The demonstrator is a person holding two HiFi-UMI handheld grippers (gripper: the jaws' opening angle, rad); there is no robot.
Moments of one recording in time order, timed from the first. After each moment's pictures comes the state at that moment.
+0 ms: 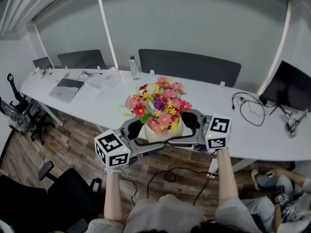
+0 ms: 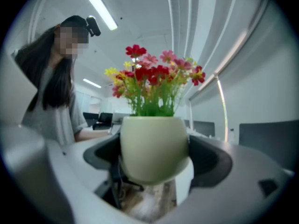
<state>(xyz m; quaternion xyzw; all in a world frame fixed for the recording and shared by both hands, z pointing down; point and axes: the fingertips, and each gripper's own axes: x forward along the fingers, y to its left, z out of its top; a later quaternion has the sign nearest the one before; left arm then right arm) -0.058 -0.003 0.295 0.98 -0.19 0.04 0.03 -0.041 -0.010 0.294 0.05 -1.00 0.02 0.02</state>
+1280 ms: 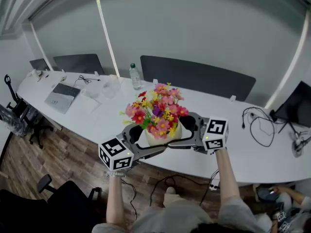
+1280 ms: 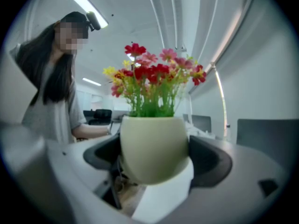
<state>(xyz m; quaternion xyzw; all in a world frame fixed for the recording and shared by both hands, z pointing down) -0.074 -0.144 0.327 0.97 -0.22 0.05 0.05 -0.060 -0.150 0.325 0.02 -1.00 0.03 0.05</state>
